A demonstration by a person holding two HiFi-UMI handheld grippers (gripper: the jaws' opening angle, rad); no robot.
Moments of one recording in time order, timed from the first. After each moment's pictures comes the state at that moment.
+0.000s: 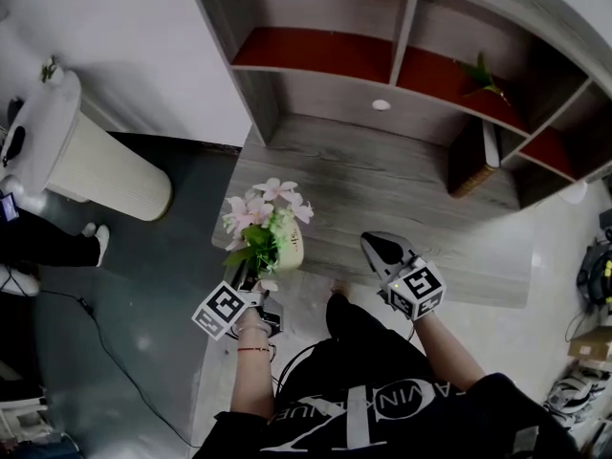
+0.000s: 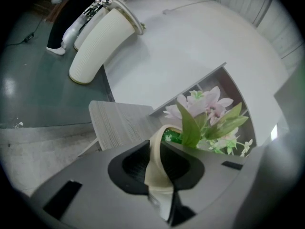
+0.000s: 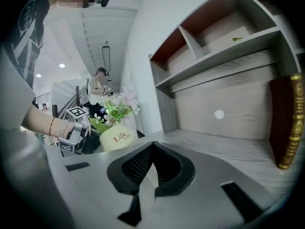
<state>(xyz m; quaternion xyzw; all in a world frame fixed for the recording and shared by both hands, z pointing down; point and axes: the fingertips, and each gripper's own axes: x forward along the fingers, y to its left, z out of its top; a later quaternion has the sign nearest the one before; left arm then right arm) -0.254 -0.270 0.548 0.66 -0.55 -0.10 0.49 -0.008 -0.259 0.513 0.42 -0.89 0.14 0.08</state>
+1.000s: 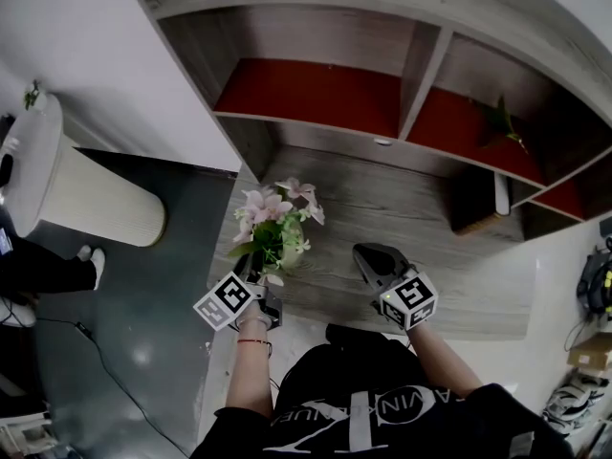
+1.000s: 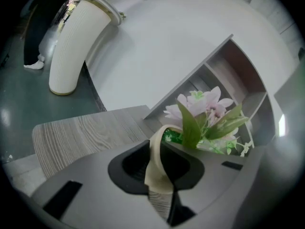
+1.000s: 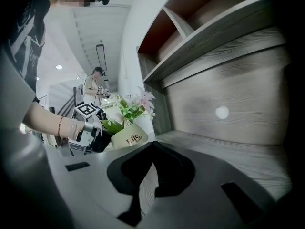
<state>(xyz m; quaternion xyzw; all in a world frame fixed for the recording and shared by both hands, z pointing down) -0.223 -0.405 0.567 0.70 -0.55 -0.02 0.46 -0.002 -0.356 0.535 0.42 -0.89 0.16 0.08</state>
